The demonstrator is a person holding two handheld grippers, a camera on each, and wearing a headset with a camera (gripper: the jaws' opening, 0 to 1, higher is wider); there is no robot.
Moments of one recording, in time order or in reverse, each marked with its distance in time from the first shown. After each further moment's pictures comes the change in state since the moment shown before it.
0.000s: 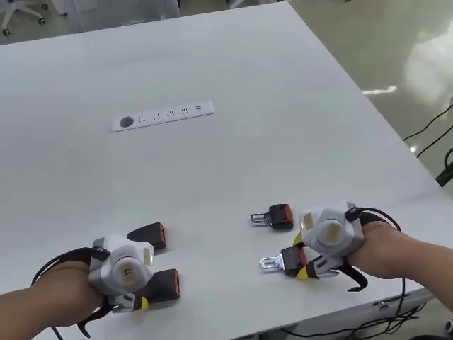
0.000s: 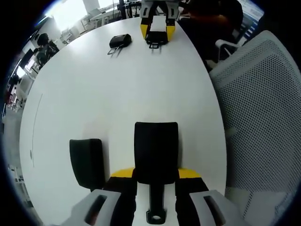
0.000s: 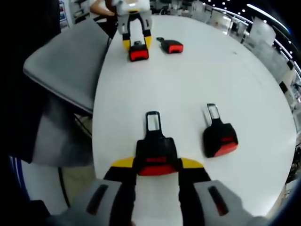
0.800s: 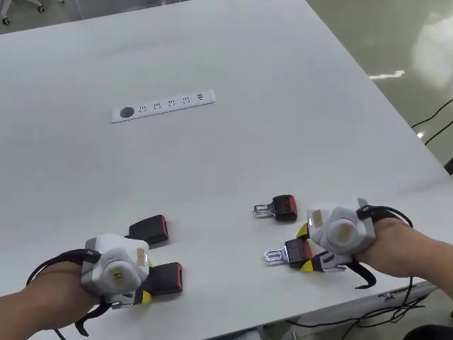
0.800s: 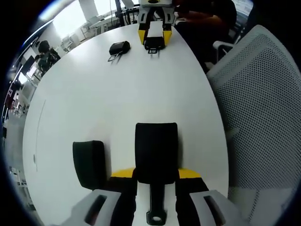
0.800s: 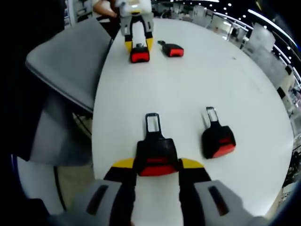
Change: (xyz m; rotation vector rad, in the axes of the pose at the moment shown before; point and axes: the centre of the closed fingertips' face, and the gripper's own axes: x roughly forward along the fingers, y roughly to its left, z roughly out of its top) left arm 0.001 0.002 0.002 0.033 -0.048 0.031; right arm -0.001 -0.001 0.002 -0.035 -0.027 -0.030
